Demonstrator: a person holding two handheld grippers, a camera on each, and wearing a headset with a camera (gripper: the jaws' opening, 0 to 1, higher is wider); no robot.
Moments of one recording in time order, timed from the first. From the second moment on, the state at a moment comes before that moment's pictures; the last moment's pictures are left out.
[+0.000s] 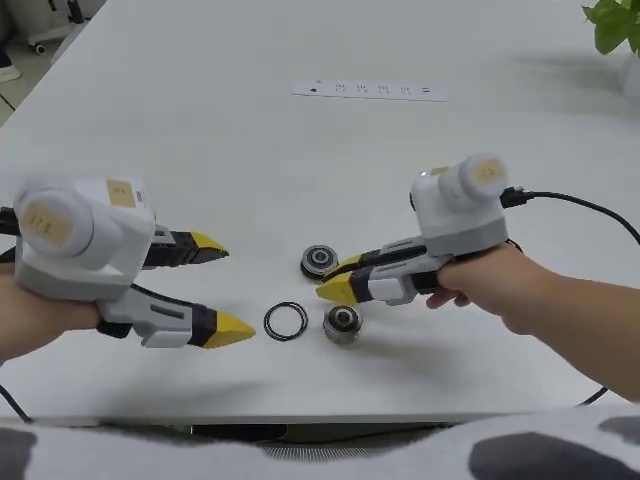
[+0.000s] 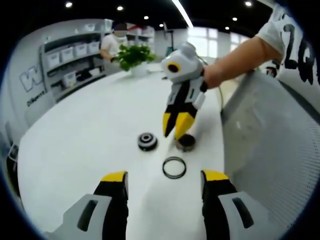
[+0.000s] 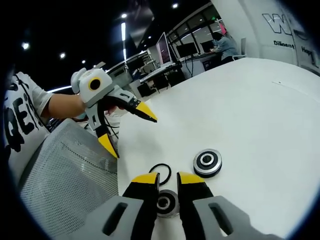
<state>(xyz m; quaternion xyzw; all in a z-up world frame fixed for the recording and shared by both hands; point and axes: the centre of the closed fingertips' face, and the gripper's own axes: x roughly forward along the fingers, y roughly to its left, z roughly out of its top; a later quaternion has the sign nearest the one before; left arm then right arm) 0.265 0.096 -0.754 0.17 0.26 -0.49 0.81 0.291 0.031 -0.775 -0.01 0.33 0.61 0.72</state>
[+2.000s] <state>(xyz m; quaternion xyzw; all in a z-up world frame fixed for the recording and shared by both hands) 0.312 0.064 -0.769 0.16 0.27 -0.50 0.81 0.327 0.009 -0.791 -0.05 0.33 0.56 0.76</state>
